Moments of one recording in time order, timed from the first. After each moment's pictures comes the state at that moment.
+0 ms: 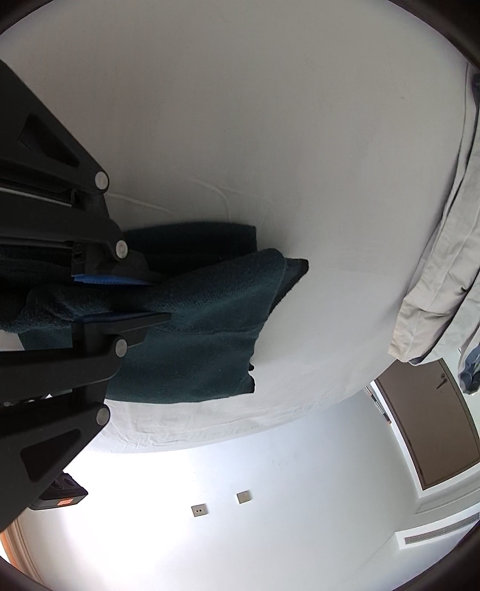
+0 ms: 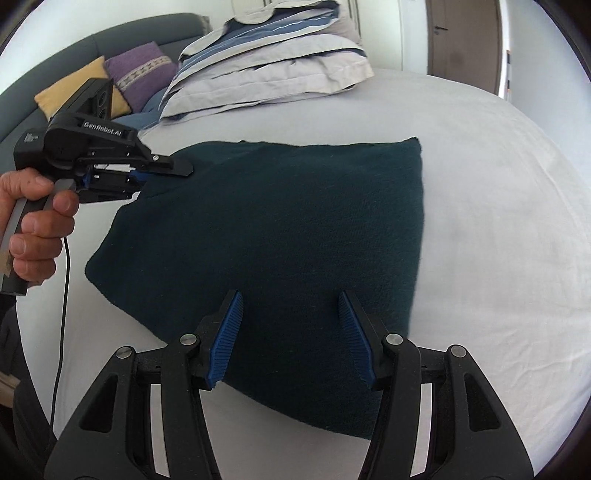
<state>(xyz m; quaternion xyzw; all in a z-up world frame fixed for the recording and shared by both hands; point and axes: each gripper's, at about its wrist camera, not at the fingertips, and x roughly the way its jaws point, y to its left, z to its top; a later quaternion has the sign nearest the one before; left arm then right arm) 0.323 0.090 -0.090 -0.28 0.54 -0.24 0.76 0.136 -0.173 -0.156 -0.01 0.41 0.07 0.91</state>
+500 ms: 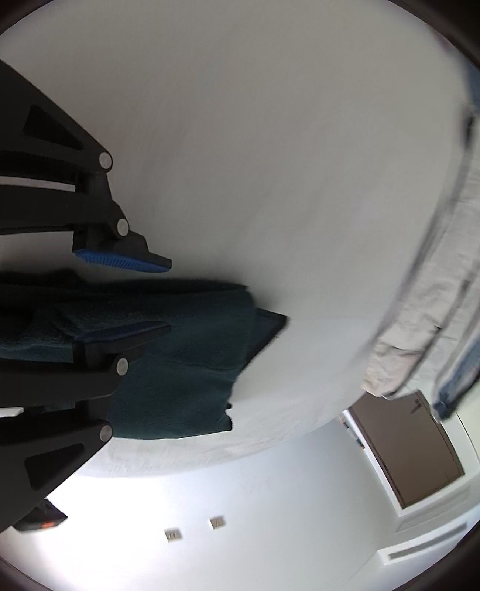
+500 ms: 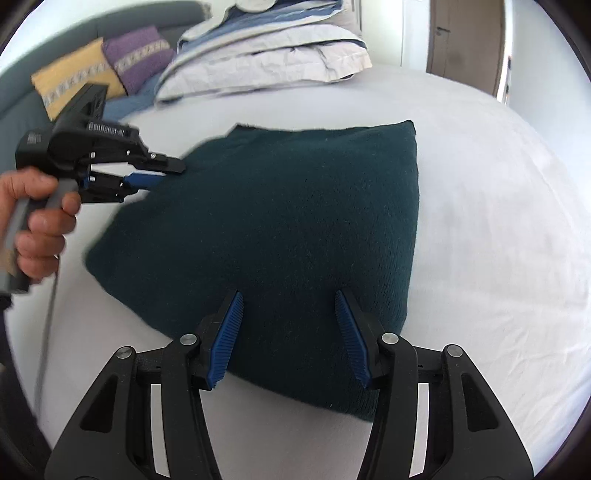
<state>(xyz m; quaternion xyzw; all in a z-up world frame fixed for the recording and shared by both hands) 0.295 0.120 -0.094 -0.27 0.49 -0.16 0.81 0.111 -0.166 -0.154 0.01 0.41 0.07 0.91</state>
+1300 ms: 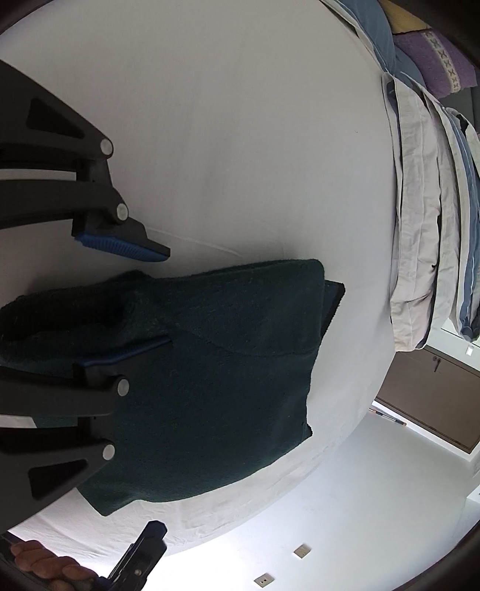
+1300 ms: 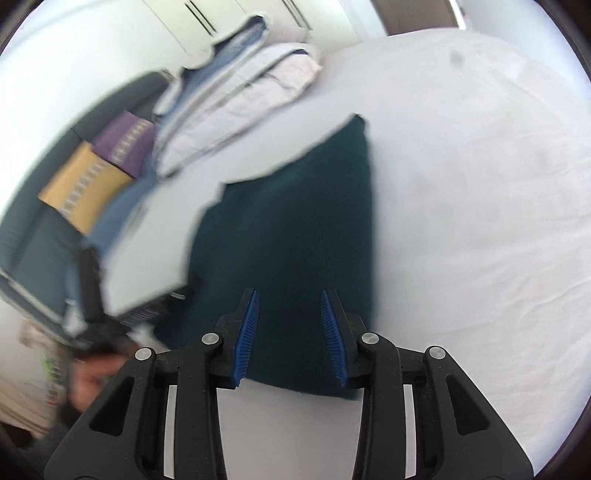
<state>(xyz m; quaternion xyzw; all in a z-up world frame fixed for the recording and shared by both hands) 0.231 0.062 -0.123 -0.10 0.46 -0.15 0.87 0.103 -0.237 -0.130 0.22 0.39 0.12 0.89</state>
